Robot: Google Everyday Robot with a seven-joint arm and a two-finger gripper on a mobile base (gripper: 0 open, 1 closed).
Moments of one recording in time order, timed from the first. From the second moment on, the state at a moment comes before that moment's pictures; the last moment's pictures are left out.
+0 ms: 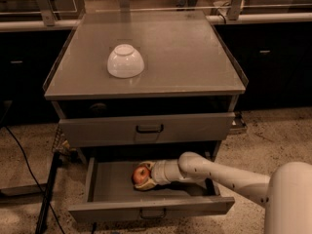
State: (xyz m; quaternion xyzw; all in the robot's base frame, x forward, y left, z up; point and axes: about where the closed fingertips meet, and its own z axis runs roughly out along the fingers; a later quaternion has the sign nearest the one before) arm 0.573 0.043 0.373 -0.59 0.66 0.27 0.39
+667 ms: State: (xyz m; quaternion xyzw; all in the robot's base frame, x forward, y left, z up) arm 0.573 0.043 0.373 -0.59 0.66 0.27 0.39
